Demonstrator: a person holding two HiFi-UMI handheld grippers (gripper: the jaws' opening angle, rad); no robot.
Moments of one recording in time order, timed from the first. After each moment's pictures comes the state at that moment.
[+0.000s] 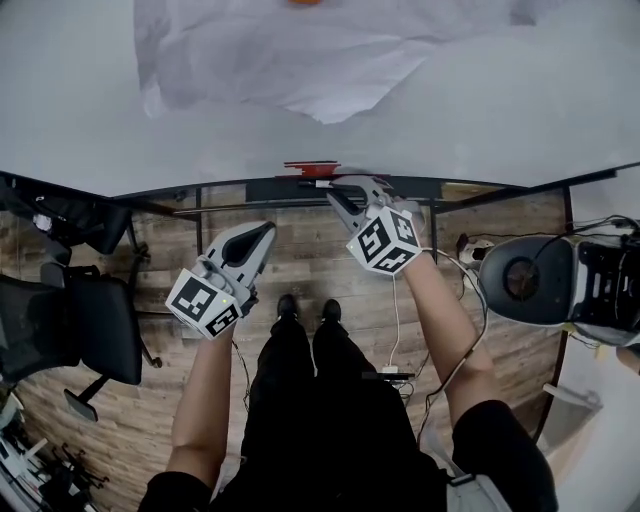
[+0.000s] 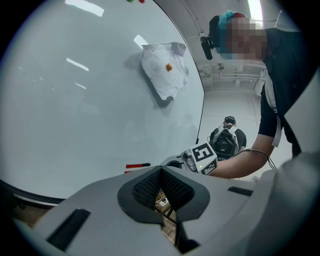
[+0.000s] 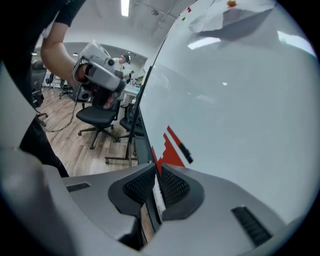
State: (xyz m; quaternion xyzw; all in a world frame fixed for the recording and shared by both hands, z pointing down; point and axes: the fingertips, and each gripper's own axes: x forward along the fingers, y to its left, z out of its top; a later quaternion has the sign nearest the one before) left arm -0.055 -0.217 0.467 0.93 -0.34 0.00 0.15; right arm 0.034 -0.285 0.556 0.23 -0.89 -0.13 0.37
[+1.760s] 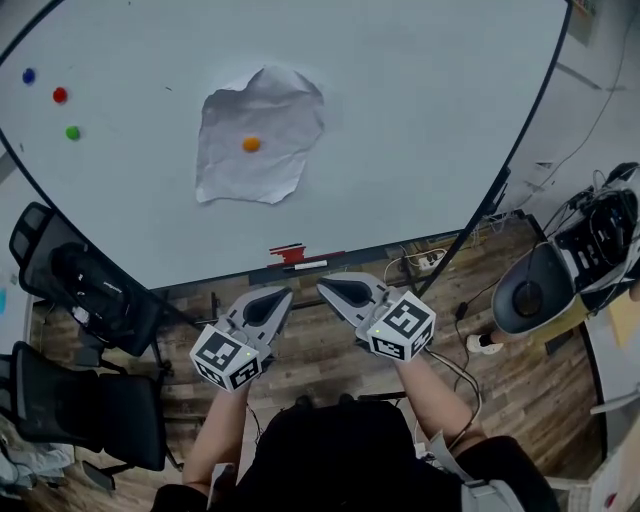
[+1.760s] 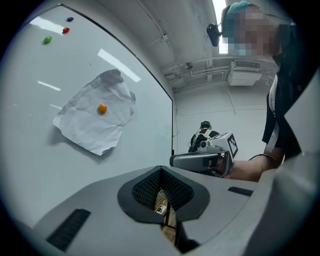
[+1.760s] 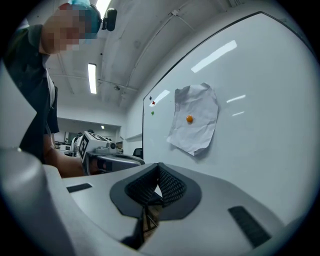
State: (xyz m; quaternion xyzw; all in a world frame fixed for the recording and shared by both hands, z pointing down) left arm 0.016 -0.100 0.295 0.96 -0.27 0.01 0.03; right arm 0.066 -0.103 0.299 0.31 -0.95 0.02 0.00
